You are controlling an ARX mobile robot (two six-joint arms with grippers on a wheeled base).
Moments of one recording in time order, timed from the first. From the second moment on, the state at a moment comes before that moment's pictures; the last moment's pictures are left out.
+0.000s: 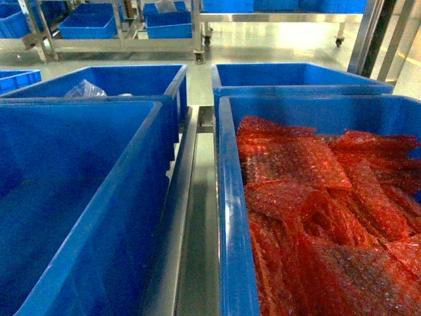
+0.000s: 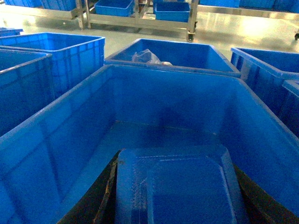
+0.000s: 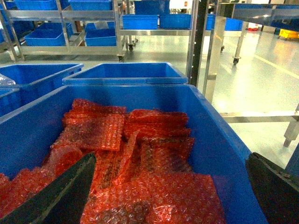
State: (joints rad) left arm -0.32 0.27 0.09 0.05 -0.48 -0.11; right arm 0.00 0.01 0.01 0.00 0.00 0.00
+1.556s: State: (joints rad) left arm -0.32 0.27 0.09 0.05 -0.48 -0.11; right arm 0.00 0.01 0.01 0.00 0.00 0.00
